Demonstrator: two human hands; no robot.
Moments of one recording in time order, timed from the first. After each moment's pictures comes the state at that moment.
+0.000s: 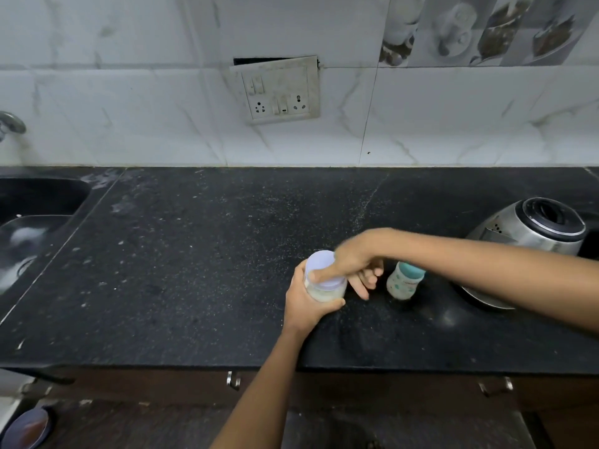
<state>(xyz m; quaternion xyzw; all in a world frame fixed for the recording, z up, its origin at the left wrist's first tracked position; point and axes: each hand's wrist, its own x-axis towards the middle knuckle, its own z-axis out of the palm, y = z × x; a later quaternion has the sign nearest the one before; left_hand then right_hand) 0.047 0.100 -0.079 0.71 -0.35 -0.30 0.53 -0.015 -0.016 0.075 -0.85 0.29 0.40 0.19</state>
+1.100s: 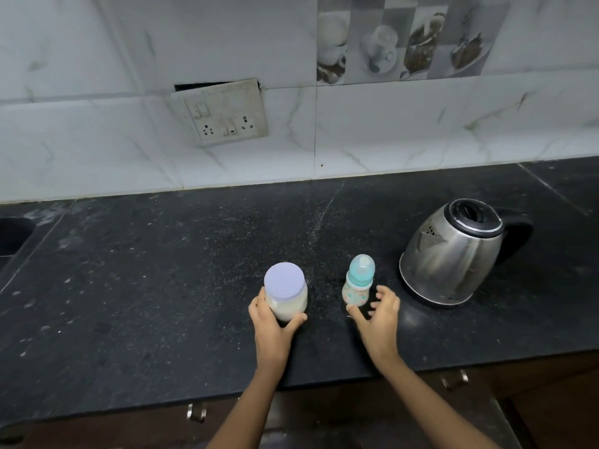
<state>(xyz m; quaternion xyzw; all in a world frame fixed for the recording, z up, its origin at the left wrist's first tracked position) 0.006 0.094 -0.090 0.78 -0.33 -0.21 0.49 -0.163 0.006 -0.082 -0.62 0.58 -0.38 0.36</state>
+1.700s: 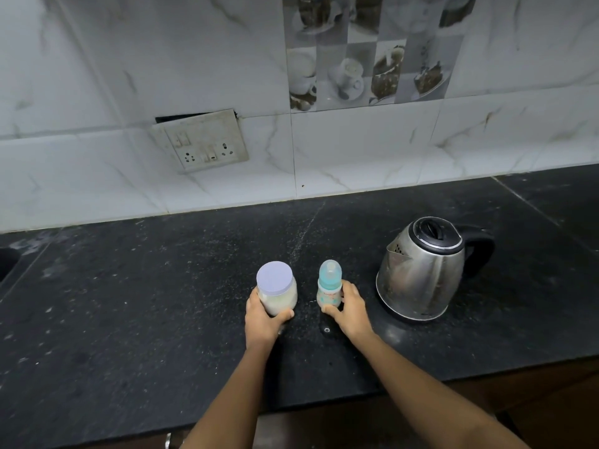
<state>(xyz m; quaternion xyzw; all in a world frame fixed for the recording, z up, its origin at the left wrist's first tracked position) 0.012 0.031 -0.073 0.80 -0.32 -0.26 0.43 -0.161 -0.067 -0.081 -0.72 0.51 -0.25 0.39</state>
